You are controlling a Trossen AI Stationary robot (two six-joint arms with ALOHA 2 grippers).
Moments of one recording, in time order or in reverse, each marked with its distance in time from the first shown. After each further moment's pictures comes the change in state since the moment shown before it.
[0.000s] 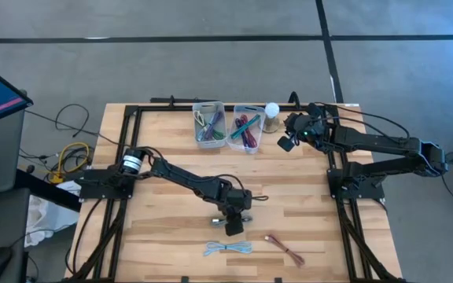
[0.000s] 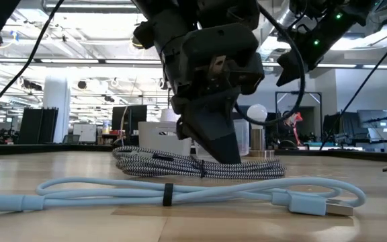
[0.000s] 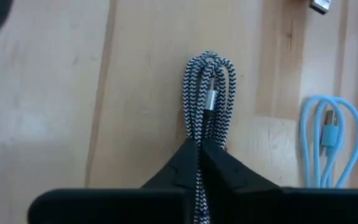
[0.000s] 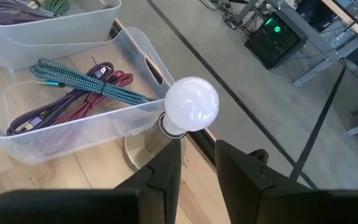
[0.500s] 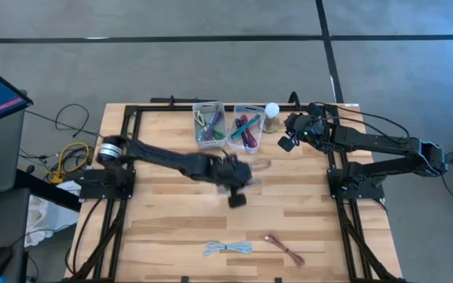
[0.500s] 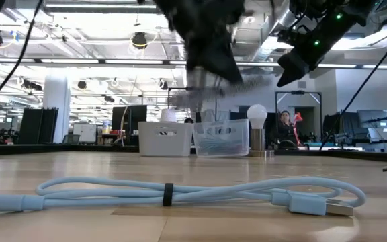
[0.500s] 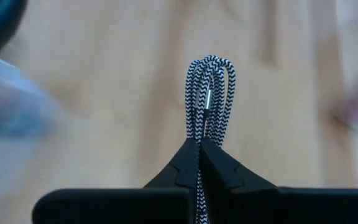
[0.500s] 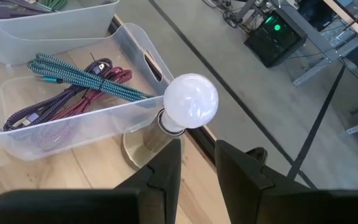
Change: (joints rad) left arm 0.105 -0.256 -0.005 -0.009 -0.330 0.226; right arm -0.002 0.000 0.000 -0.010 0.001 -0.005
